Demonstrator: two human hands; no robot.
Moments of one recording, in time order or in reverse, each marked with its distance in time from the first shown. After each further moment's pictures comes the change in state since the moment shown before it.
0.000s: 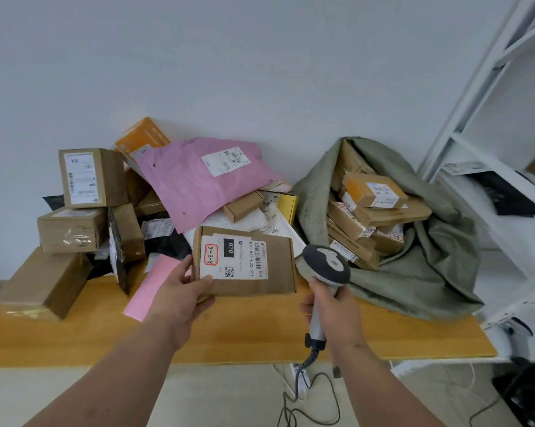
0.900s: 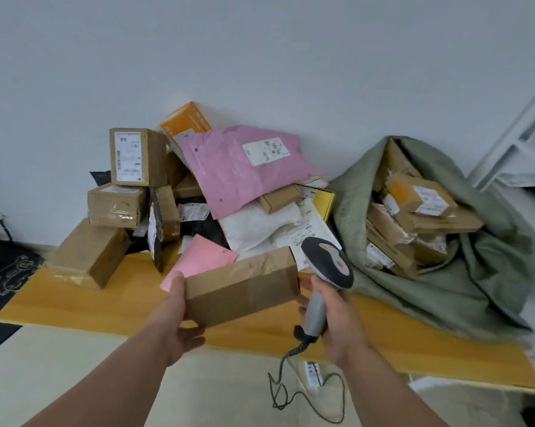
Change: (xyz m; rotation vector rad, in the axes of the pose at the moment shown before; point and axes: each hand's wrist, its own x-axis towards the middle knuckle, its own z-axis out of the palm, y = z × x) left_hand -0.001 -0.020 -0.066 -0.077 0.292 -0.344; right_hand 0.000 0.021 0.047 0.178 -0.263 0.136
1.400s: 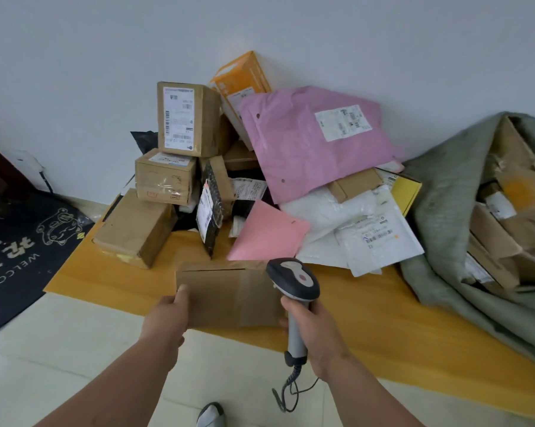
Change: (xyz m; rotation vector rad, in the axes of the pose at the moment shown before) left_hand 0.108 0.020 -0.097 0.382 0.280 0.051; right_hand 0.043 0.085 0.130 -0.303 -0.164 0.215
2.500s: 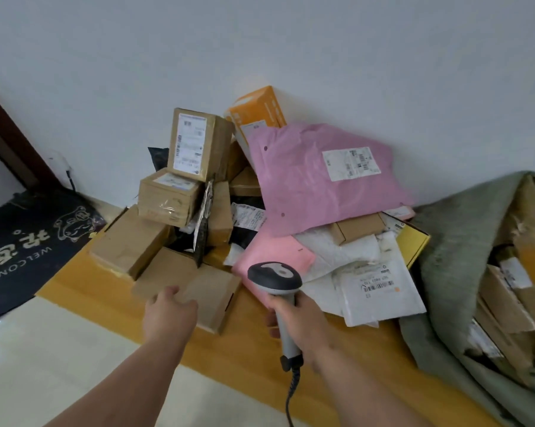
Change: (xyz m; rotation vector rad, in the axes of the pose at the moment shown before) left_hand -0.006 0.046 0.042 0.116 0.235 0.192; right_hand 0.042 -0.080 -0.013 -0.361 -0.142 -0.049
